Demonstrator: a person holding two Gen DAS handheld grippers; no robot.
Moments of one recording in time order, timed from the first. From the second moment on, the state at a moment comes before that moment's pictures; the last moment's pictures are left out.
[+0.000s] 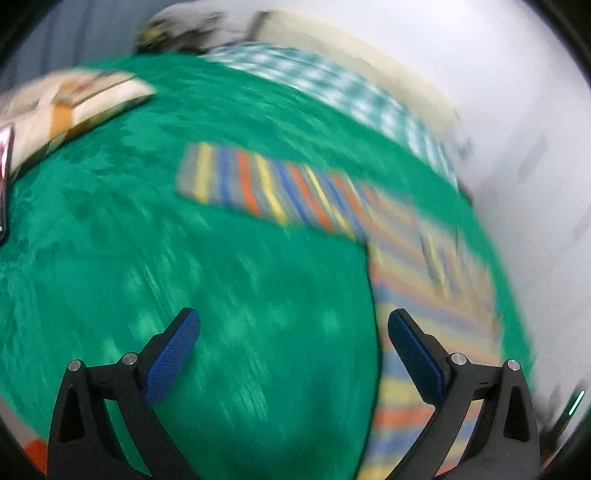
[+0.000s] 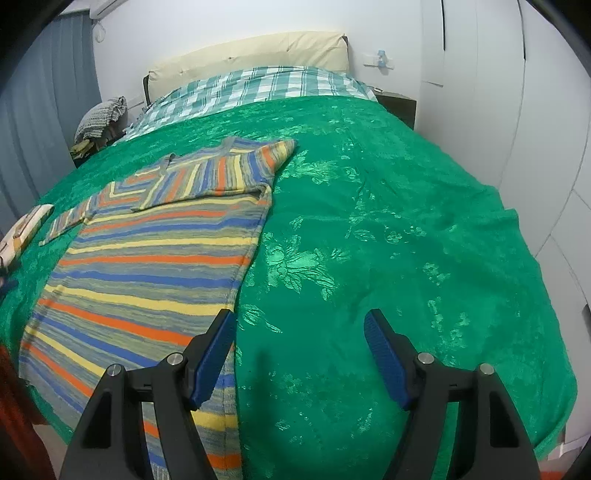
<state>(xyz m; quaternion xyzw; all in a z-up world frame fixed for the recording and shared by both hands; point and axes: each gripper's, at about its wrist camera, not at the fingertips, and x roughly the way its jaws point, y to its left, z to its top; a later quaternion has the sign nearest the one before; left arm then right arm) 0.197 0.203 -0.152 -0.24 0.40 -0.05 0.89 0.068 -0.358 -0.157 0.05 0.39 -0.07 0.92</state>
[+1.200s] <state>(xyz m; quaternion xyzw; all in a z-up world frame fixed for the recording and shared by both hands) 0.328 -0.145 -0.096 0.19 0.42 -0.24 0.86 0.079 -0.320 -0.168 -0.01 0.42 0.00 0.91</state>
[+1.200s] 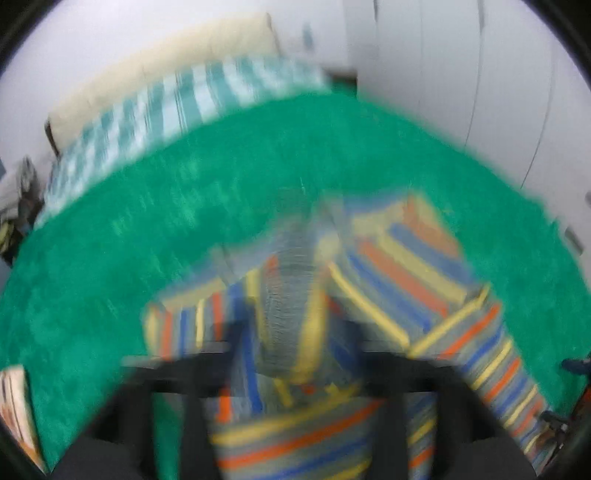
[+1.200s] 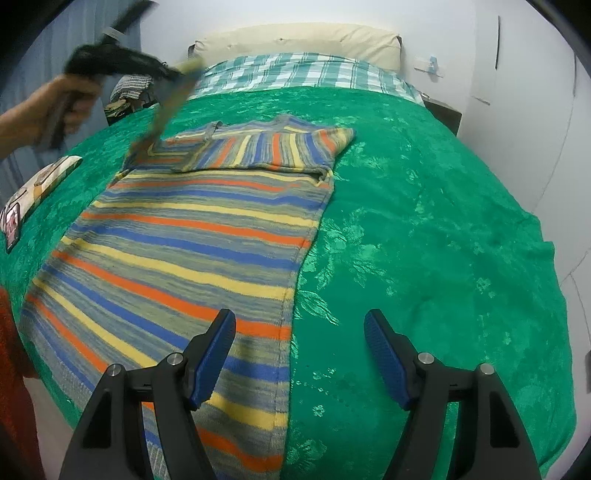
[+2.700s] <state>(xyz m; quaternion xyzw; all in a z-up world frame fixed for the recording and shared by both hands) 0.162 0.111 -0.209 -0.03 0.42 -0.02 0.90 0.073 -0.372 -0.165 0.00 0.42 -0.17 0.89</state>
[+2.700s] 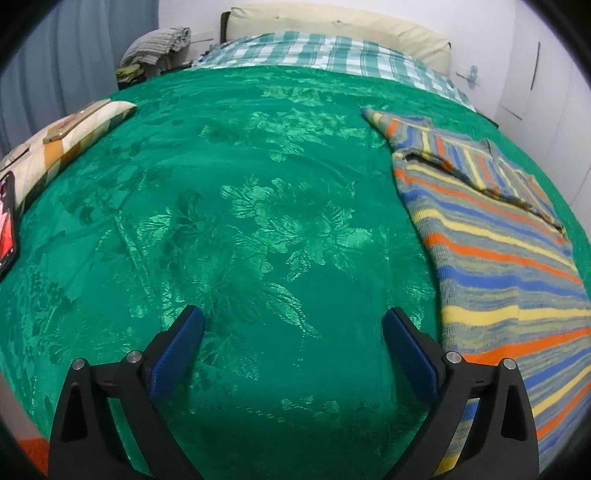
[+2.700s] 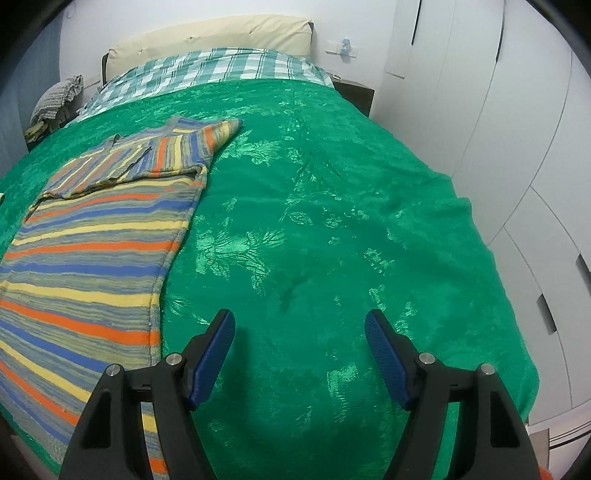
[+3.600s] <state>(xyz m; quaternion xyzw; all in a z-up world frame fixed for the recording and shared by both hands) 0.162 0.109 -0.212 -0.02 0.42 -0.02 0.91 0.075 -0.371 -0.167 0.00 0.43 -0.17 0.89</state>
